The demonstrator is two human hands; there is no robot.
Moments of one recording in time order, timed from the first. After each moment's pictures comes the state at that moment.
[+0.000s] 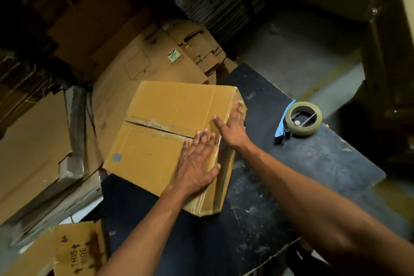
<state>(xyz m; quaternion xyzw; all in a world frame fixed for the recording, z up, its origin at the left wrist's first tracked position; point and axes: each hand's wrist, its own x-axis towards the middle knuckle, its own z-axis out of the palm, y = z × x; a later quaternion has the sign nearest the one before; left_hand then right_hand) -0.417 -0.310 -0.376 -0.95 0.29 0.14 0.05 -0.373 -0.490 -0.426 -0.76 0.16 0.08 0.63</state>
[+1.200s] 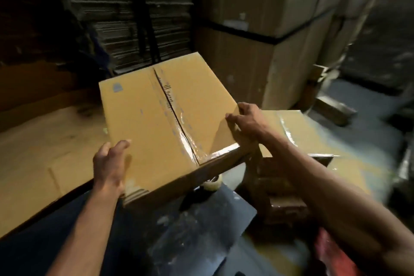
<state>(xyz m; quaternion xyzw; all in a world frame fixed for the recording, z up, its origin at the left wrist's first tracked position) -0.469 -0.350 -0.157 -0.69 -0.05 0.00 -0.73 -0.533 -0.699 -0.120 -0.85 0.26 -0.13 0.45</state>
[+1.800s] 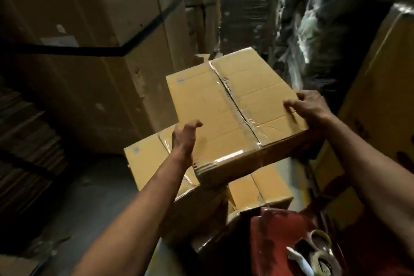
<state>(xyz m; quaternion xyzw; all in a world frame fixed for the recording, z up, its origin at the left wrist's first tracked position) -0.548 -1.063 -0.189 -0.67 0.20 0.36 -0.61 -0.830 -1.261 -0.149 -0.70 0.58 -0.29 0.30</state>
